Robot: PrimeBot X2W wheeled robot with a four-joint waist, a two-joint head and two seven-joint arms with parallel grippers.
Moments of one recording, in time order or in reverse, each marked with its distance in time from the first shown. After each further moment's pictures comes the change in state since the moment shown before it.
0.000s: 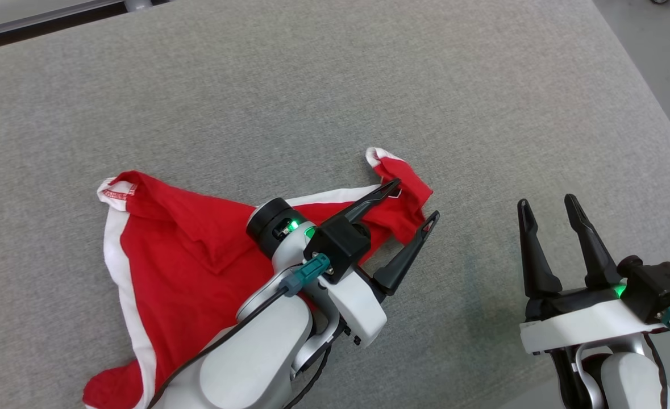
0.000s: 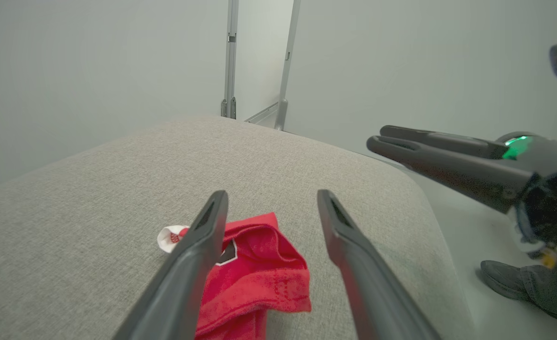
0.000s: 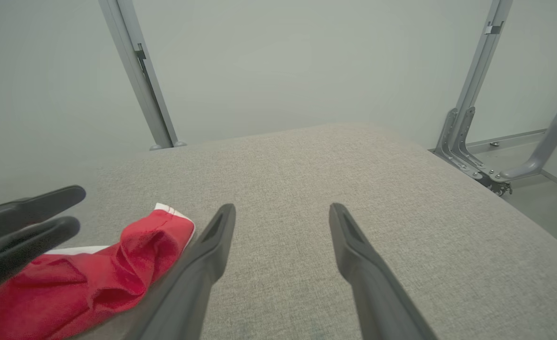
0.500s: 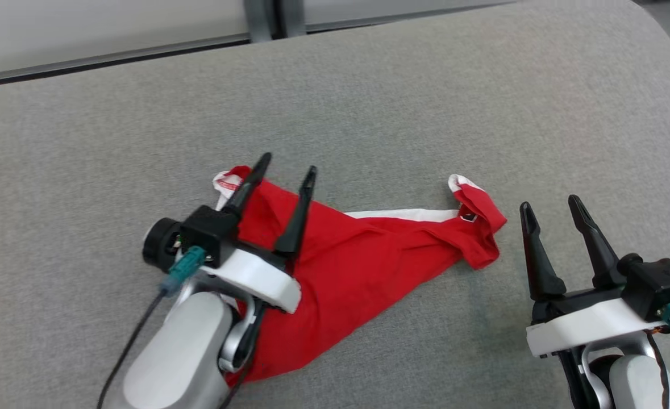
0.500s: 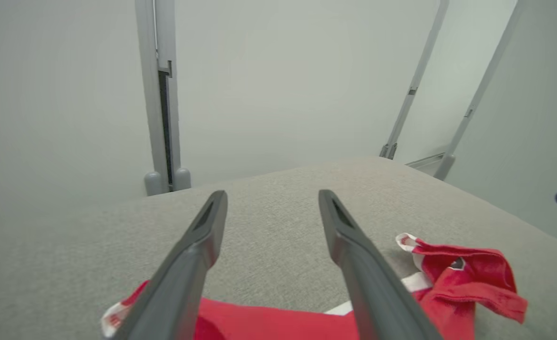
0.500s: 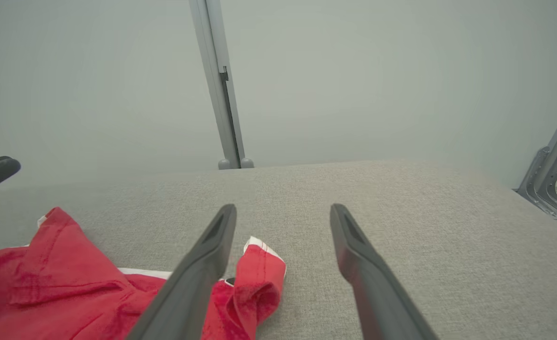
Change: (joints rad) left arm 0.096 0.051 0.215 0.004 -0.100 0.126 -0.120; right arm 0.001 -0.010 -0.018 -0.026 -0.056 0.000 0.054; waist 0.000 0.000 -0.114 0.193
